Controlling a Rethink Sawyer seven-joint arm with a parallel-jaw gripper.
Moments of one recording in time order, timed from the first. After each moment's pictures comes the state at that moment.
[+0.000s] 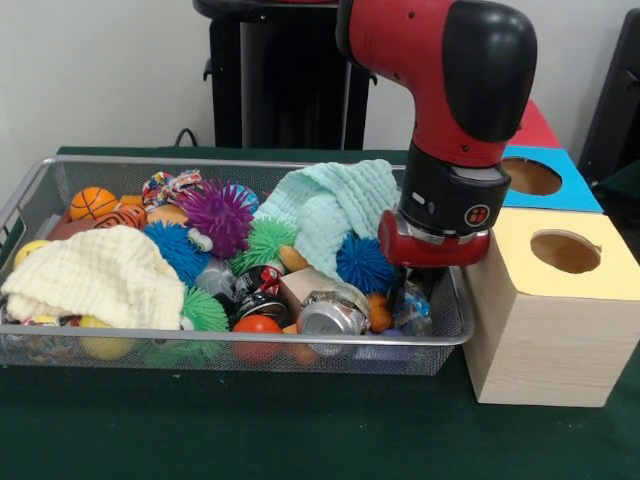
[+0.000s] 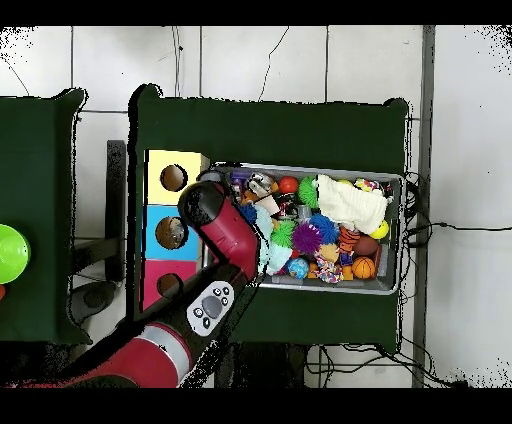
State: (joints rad) arm 0.36 -0.11 -0.55 1.52 1.22 0.44 3.81
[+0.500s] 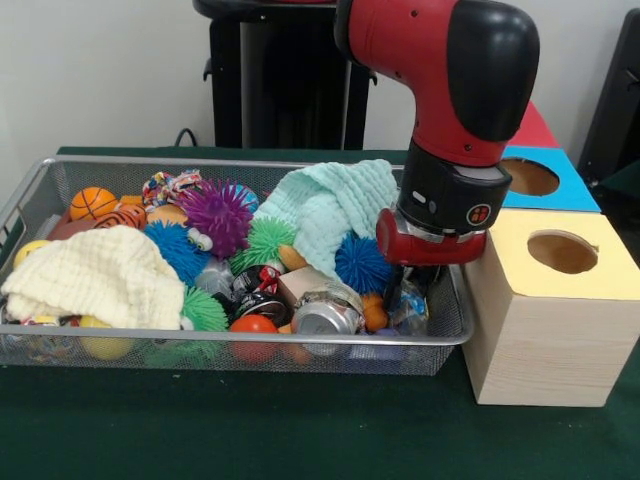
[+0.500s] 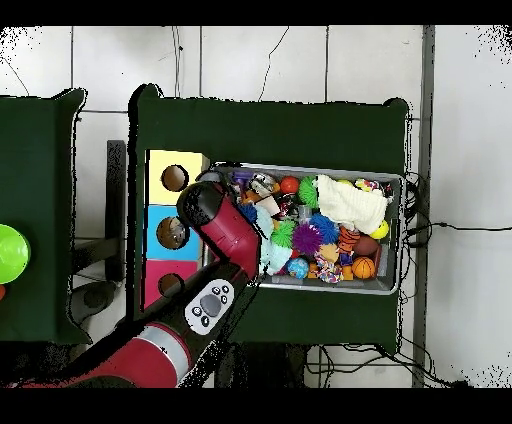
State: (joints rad) arm 0.36 -0.11 -0.57 1.51 1.18 0.44 3.81
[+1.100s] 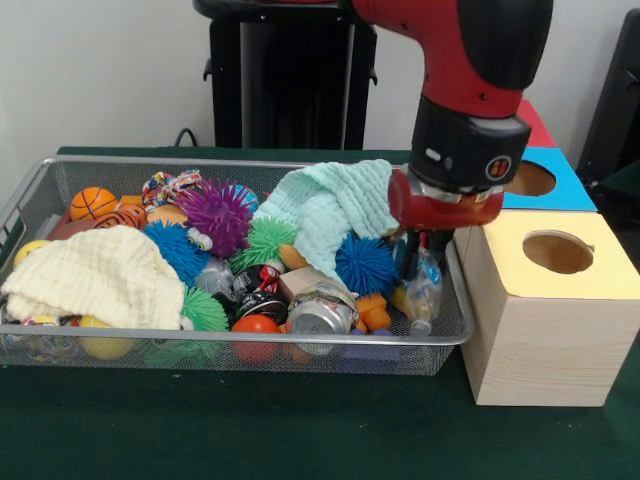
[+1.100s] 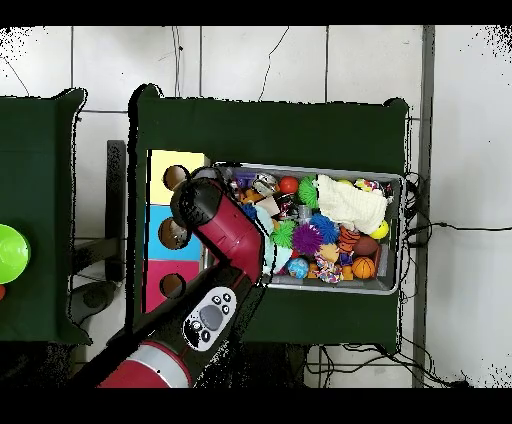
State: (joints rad) arm 0.35 -0.22 -0.58 1.53 1.11 0.51 3.81
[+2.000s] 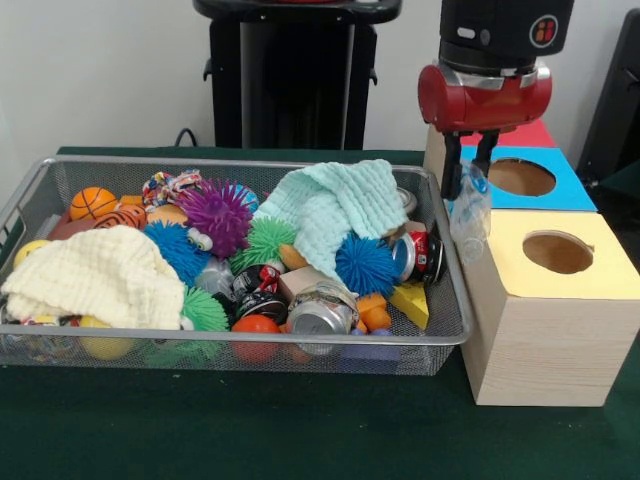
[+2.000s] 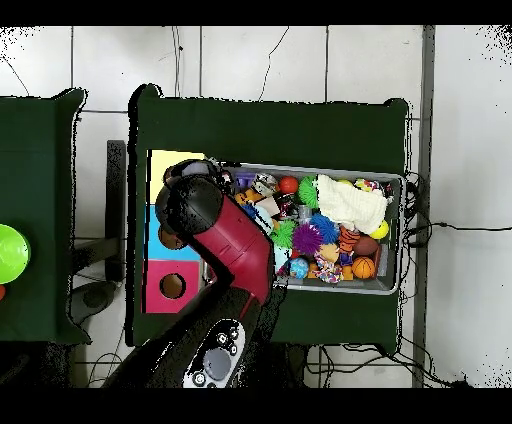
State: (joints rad) arm 0.33 -0.43 -0.58 1.59 1.03 0.61 3.81
